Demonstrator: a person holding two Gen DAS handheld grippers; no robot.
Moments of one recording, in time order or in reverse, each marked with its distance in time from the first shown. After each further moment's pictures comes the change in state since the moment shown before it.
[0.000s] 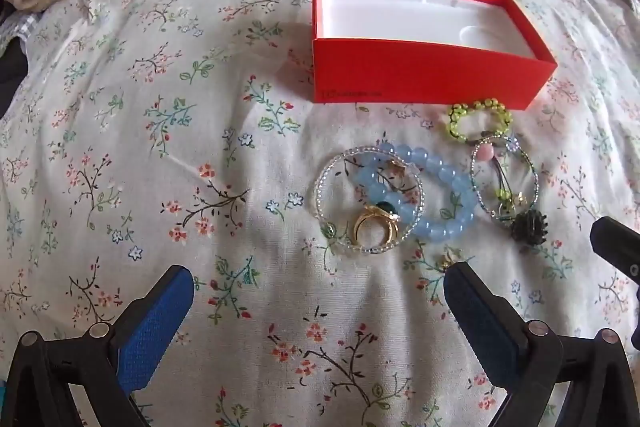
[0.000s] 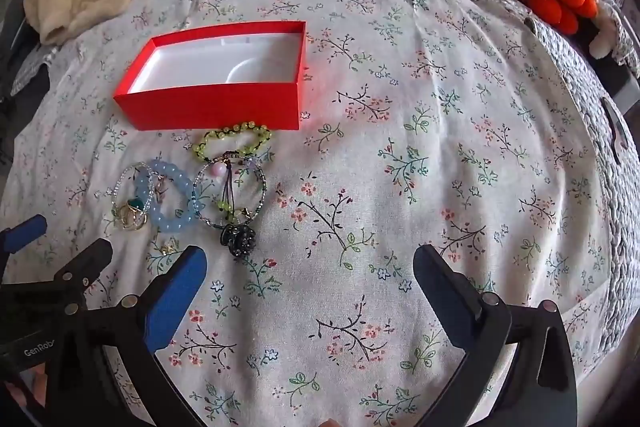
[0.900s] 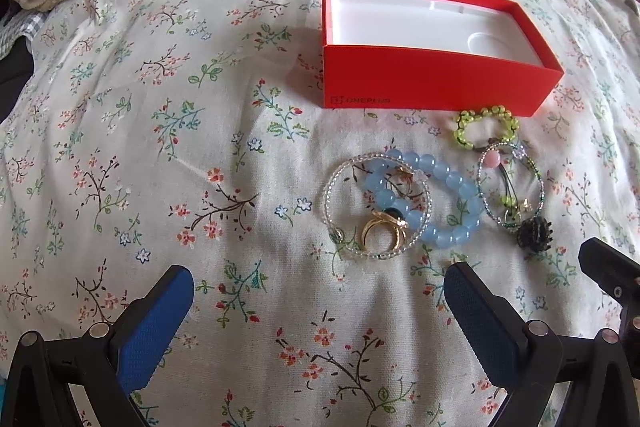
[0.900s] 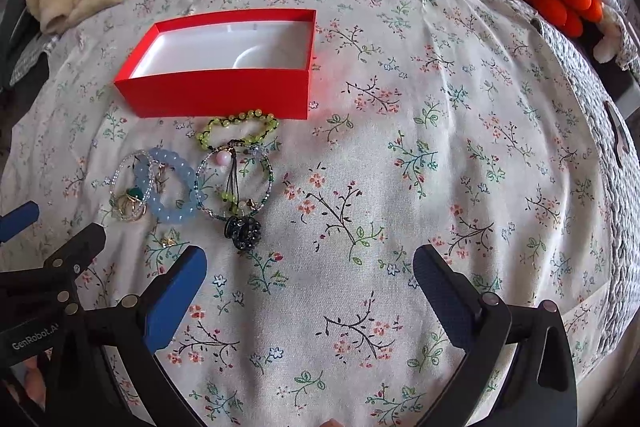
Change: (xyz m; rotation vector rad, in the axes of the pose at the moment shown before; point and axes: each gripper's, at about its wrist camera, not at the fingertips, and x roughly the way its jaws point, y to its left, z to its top) left arm -0.002 0.006 0.006 -0.015 0.003 0.004; right arm 0.006 0.004 -0.001 -0.023 0.025 -0.001
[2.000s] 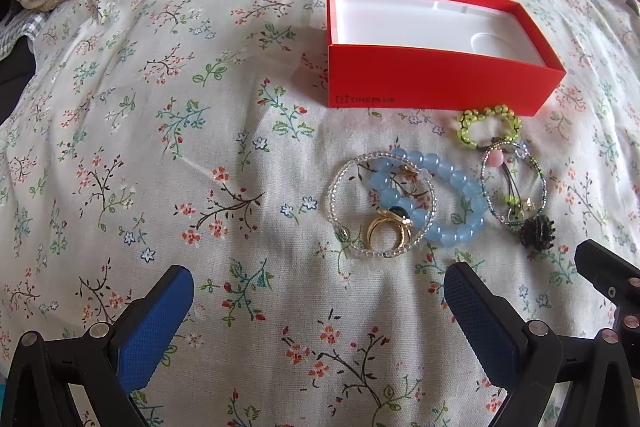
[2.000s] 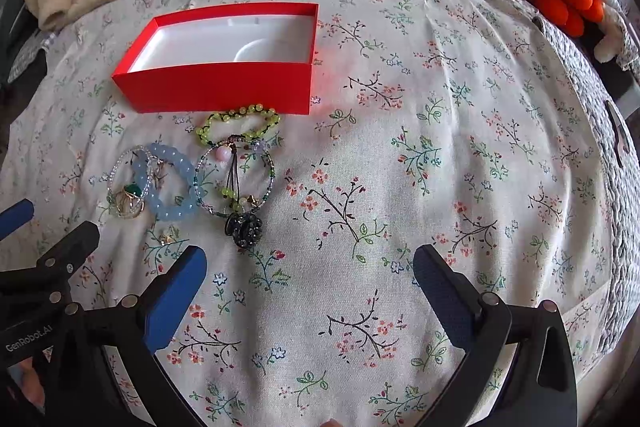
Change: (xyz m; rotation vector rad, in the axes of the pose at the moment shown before) left arm -0.001 0.004 -0.001 0.003 0.001 0.001; right arm 0.004 0.002 -0.001 -0.005 0.012 -0.003
